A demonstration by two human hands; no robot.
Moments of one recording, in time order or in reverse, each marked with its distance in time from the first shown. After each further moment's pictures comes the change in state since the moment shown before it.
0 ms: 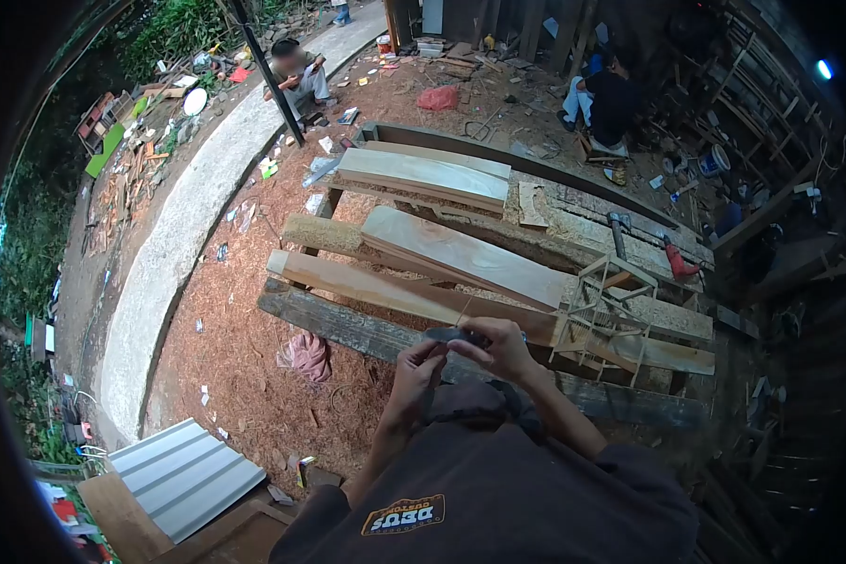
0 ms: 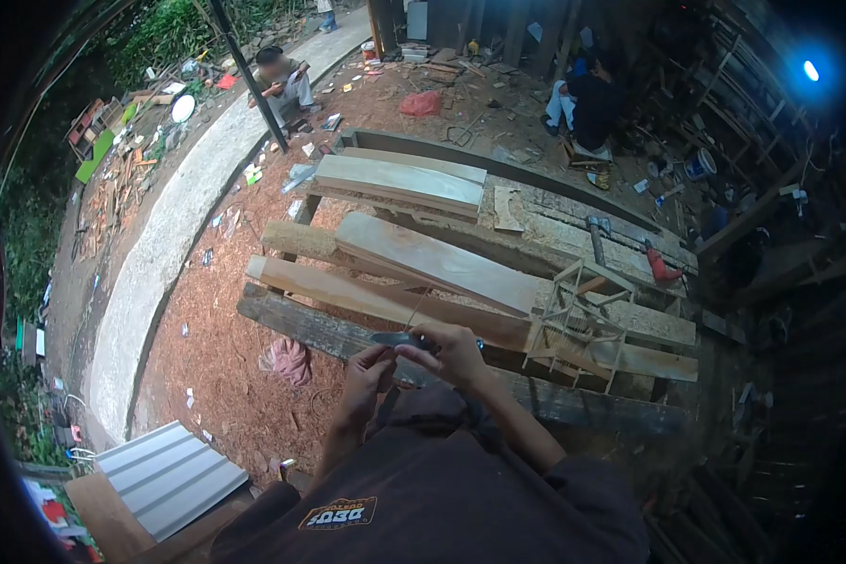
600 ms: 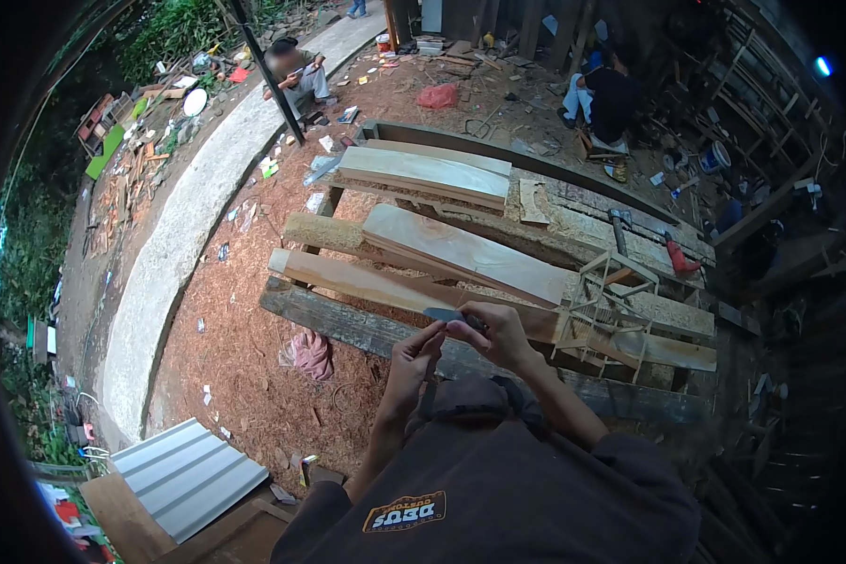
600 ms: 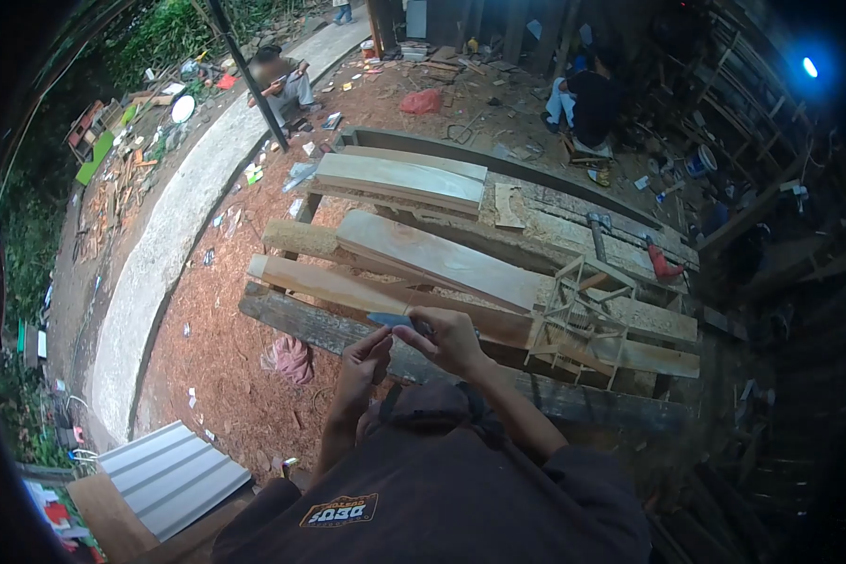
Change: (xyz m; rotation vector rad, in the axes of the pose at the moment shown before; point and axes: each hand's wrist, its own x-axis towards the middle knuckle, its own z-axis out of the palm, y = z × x) left_hand -0.004 0.021 0.000 0.056 -0.027 0.039; right_hand 0.017 -0.004 0.003 0.007 0.074 -0.028
